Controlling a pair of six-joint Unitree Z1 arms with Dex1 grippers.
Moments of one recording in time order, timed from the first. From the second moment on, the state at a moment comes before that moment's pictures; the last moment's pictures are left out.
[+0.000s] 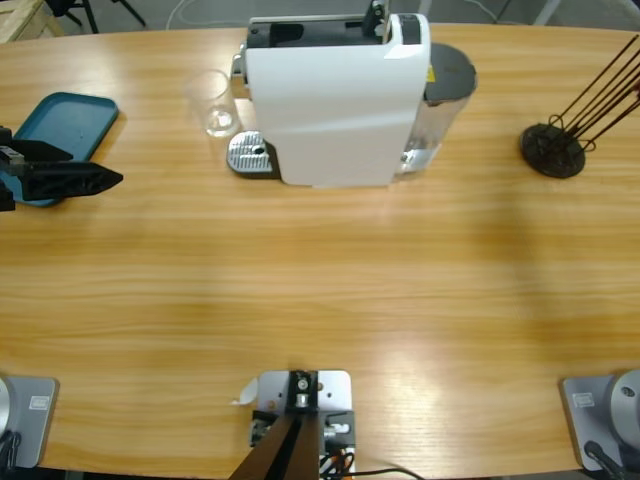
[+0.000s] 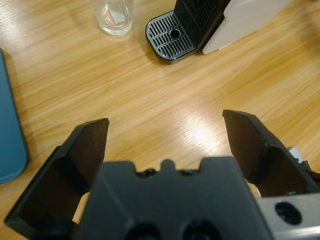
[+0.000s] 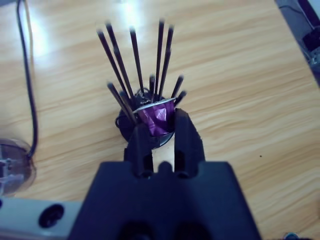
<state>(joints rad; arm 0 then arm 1) -0.68 1.19 -0.79 0.41 -0.08 -0.18 0.23 1.32 -0.85 0.34 -0.42 0.37</state>
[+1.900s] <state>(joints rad) -0.69 1.22 -0.69 0.29 -0.11 -0.07 0.91 1.85 -1.98 0.93 0.07 -0.67</state>
